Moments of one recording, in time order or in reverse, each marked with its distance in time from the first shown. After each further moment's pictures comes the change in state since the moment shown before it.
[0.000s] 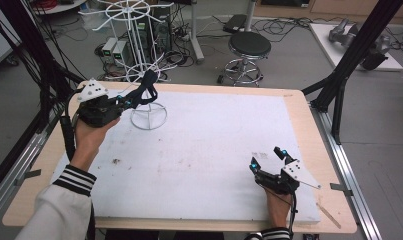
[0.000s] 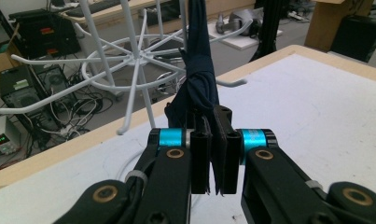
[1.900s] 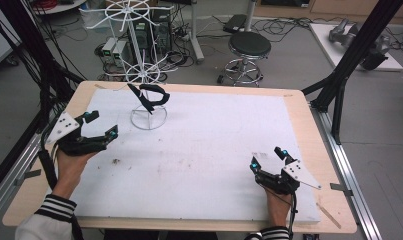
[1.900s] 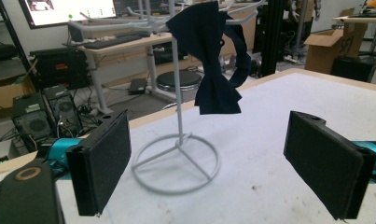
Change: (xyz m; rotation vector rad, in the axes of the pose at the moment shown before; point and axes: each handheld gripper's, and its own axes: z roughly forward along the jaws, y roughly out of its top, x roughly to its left) left arm 0.029 -0.104 -0.051 -0.216 0.005 -0.013; right arm 0.000 0.000 0.000 -0.007 -0.008 0.009
